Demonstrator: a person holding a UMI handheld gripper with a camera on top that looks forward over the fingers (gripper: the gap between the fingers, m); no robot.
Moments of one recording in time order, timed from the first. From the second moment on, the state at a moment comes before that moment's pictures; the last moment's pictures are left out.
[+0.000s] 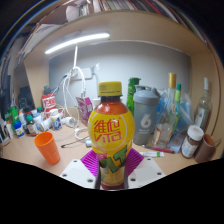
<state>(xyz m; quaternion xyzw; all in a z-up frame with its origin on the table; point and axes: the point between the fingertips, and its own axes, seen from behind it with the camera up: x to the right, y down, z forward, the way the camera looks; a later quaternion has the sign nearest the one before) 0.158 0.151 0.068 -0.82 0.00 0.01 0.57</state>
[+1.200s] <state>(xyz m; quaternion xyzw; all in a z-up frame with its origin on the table) 0.112 -0.129 0.206 -0.83 0.08 -0.02 0.55</state>
